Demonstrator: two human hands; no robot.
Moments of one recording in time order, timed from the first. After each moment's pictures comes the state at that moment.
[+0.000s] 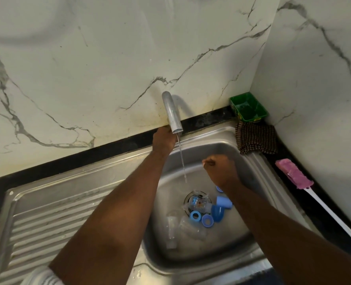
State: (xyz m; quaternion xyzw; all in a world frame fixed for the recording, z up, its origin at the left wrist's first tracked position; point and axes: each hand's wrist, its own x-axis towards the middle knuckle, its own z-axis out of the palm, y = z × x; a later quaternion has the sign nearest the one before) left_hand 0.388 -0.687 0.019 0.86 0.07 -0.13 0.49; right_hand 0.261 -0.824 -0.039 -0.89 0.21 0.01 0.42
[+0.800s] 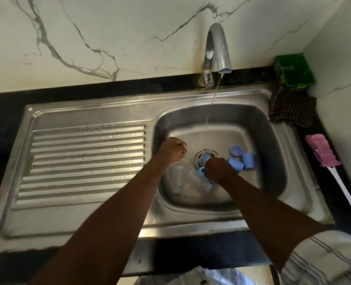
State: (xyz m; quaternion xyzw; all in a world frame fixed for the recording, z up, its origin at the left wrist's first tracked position) left_hand 0.264 -0.583 -0.074 0.74 0.16 -0.35 0.56; right_hand 0.206 -0.753 -0.127 -0.92 0.08 0.34 0.15
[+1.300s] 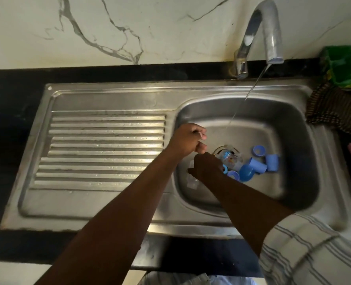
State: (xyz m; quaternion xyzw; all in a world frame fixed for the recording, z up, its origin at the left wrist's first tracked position) left_hand 0.266 -0.564 -0.053 0.73 0.12 -0.29 0.60; right_hand 0.223 -0.657 -0.142 -0.94 -0.01 0.33 0.04
